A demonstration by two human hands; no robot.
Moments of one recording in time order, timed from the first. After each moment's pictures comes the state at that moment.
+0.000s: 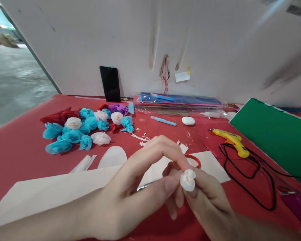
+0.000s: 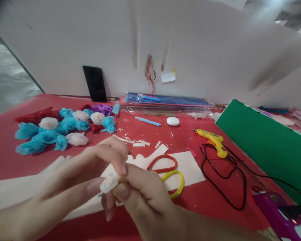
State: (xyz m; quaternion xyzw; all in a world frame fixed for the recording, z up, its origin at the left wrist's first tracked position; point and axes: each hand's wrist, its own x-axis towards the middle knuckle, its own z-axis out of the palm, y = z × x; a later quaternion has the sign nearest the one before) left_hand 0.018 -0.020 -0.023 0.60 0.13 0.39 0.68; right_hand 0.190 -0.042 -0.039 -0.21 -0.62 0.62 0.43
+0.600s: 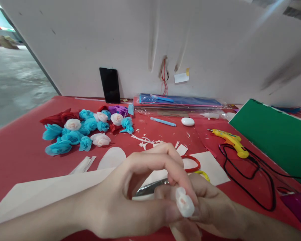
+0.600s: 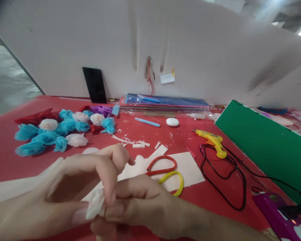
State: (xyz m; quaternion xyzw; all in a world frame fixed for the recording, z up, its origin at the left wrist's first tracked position) left_hand 0.013 -0.014 -0.012 0.67 0.18 0.36 0.63; right_hand 0.195 -0.034 -0.046 -0.10 -0.47 0.83 0.30
